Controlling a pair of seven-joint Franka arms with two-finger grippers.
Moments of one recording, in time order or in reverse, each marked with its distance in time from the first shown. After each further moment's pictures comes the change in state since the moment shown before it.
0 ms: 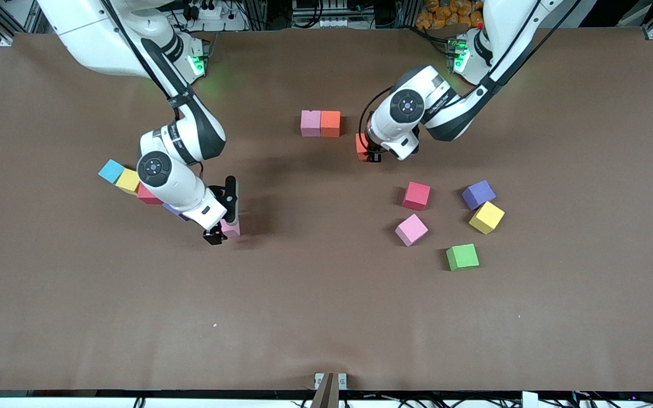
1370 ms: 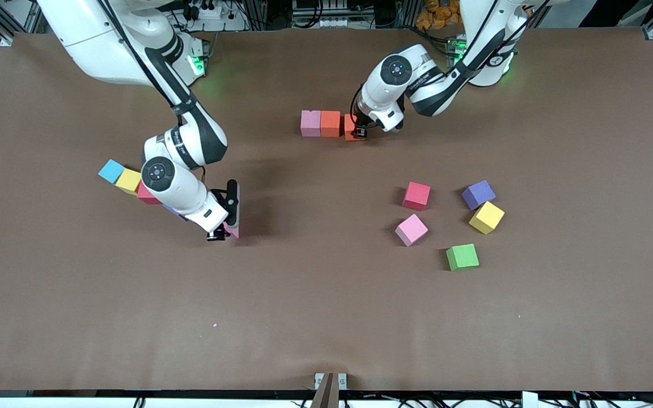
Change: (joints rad) left arm -0.129 -0.016 -0.004 -0.186 0.000 0.302 -0.013; right arm 0.000 0.027 -0.007 0.001 0.000 0.026 -0.001
